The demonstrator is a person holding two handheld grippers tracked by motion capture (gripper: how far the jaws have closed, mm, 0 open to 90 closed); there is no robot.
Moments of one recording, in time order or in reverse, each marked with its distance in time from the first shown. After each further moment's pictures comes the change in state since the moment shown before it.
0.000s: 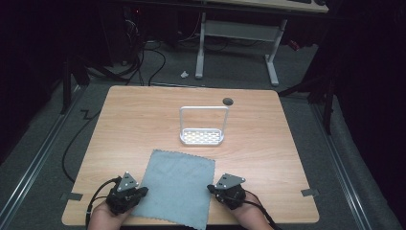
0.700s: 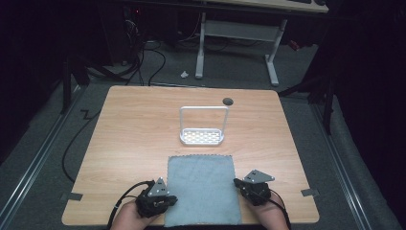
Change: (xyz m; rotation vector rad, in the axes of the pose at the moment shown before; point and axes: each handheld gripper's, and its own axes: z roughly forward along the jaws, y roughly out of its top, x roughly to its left) left arm -0.055 0.030 0.033 0.027 -0.220 0.178; right arm -0.045 -0.039 -0.037 0.007 -0.168 0.171
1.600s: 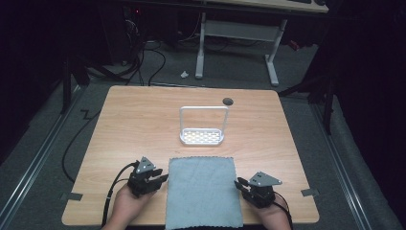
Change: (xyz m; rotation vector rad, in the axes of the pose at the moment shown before) left arm 0.068 0.008 0.001 -0.160 0.249 -0.254; right arm -0.001 -0.005 -0.013 -0.084 0.020 0.002
